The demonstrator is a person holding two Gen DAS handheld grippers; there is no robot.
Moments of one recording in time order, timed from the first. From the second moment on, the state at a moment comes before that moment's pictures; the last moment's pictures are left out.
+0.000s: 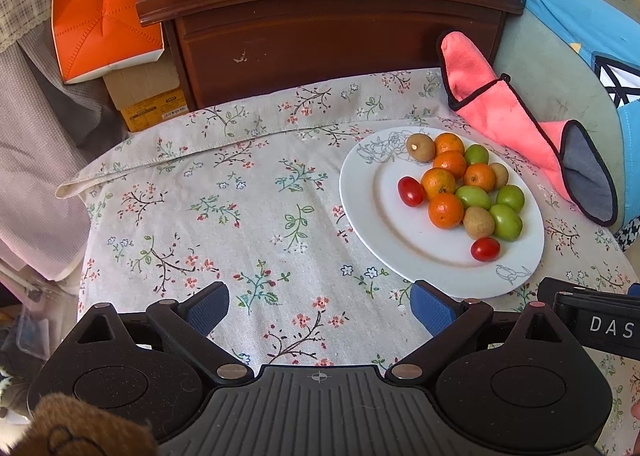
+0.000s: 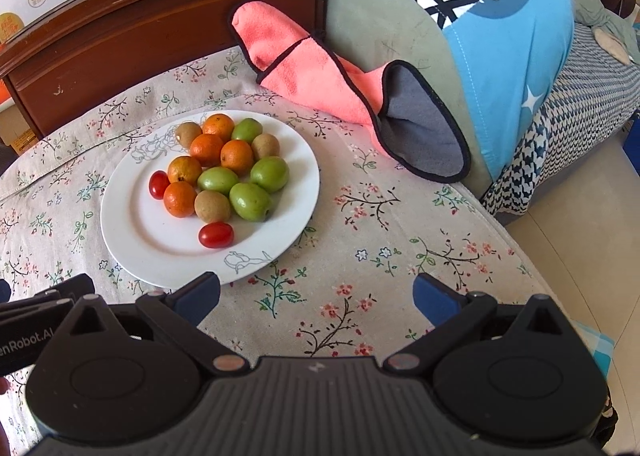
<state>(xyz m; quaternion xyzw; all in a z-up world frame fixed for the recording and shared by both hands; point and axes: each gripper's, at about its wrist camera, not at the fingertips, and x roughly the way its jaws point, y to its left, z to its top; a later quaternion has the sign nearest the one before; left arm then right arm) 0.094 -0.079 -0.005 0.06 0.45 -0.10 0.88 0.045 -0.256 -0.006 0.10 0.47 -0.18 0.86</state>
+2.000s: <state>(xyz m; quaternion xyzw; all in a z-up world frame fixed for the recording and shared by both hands) 0.094 -0.085 -0.009 0.10 0.45 -0.08 0.88 0.059 -0.246 -0.017 0.06 0.49 -0.18 0.85</state>
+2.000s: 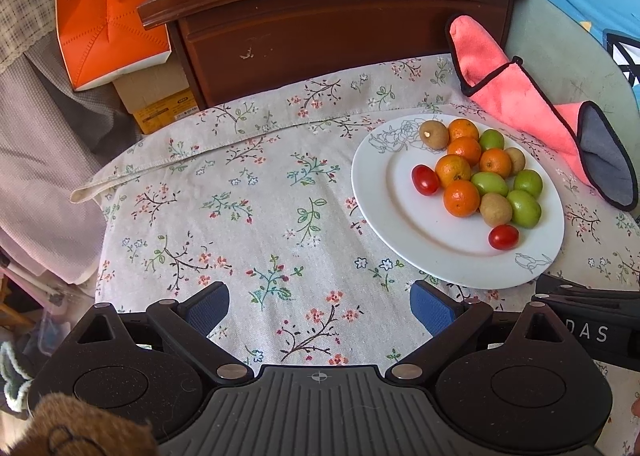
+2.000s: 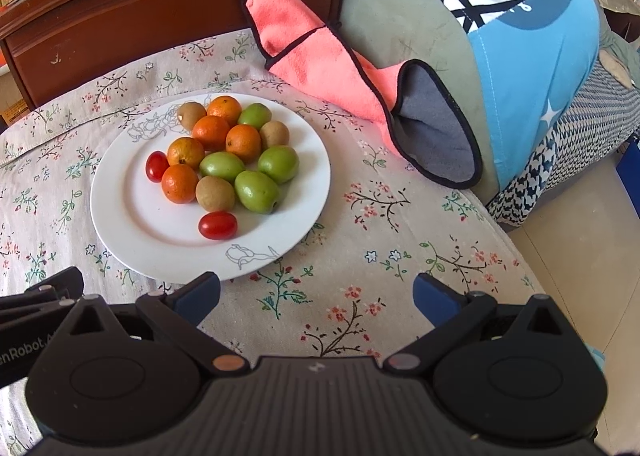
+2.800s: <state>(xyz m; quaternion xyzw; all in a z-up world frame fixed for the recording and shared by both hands) 0.060 -0.066 -0.008 0.10 0.45 -0.08 0.88 0.039 -0.228 -0.012 0.03 0.49 -0.17 0.85</state>
